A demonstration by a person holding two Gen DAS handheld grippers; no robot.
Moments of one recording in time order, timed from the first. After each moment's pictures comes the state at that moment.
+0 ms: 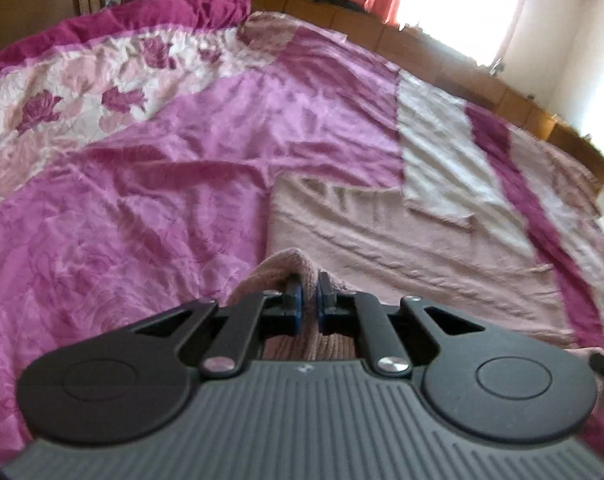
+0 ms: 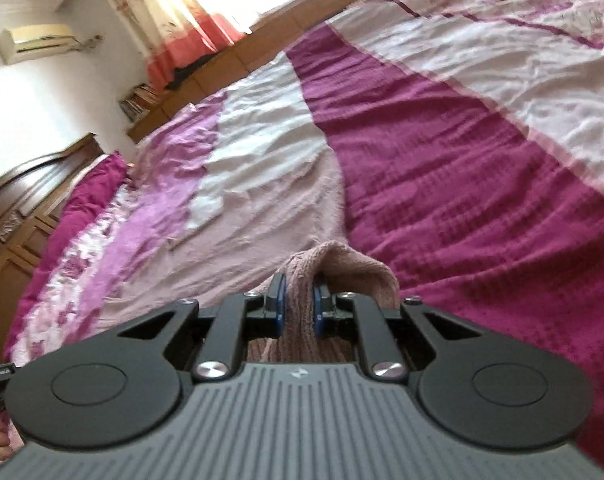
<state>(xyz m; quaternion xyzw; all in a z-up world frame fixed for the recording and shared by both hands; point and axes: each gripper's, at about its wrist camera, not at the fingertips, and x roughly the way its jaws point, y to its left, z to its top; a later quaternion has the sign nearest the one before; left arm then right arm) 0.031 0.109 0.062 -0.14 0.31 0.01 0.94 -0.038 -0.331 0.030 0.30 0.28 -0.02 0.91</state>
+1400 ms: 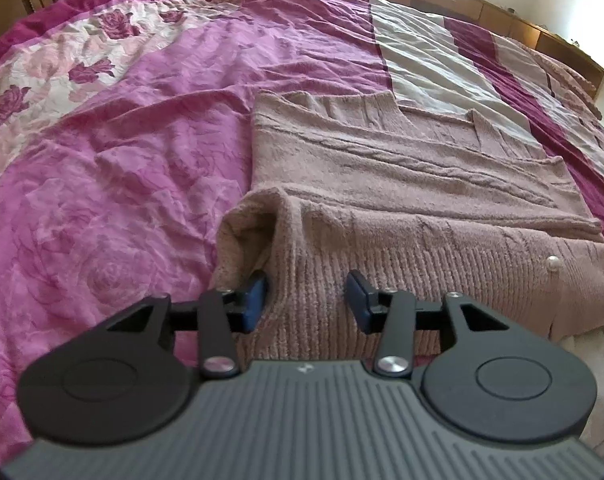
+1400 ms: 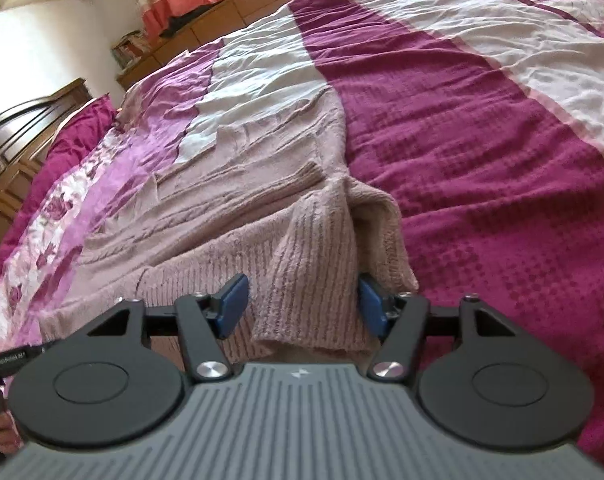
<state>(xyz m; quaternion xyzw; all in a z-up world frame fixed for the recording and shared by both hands) 0.018 0.089 0.025 -0.05 0.39 -0.04 0.92 -0.058 -0.302 0.018 0.25 0.34 0.00 0.91</state>
